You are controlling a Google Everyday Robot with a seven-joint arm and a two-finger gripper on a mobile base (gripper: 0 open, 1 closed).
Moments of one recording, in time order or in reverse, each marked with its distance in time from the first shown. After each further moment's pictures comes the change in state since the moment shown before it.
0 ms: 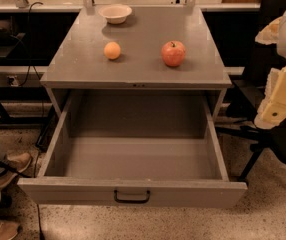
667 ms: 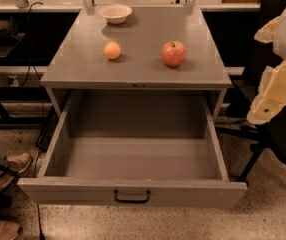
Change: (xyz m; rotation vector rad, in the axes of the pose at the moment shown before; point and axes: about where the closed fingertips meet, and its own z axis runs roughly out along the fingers) arm -0.001 -0.010 0.007 0.030 -0.031 0.040
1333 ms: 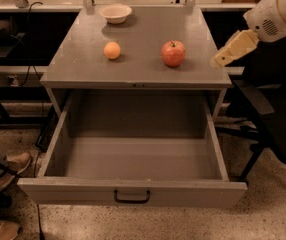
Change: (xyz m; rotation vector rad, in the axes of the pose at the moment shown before) arm -0.025 -0.156 0.087 0.134 -0.341 0.310
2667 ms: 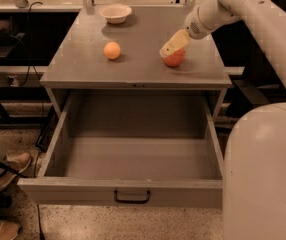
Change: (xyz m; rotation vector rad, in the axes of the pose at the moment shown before) arm -0.064 -0.049 0.197 -0.054 -0.026 0.103
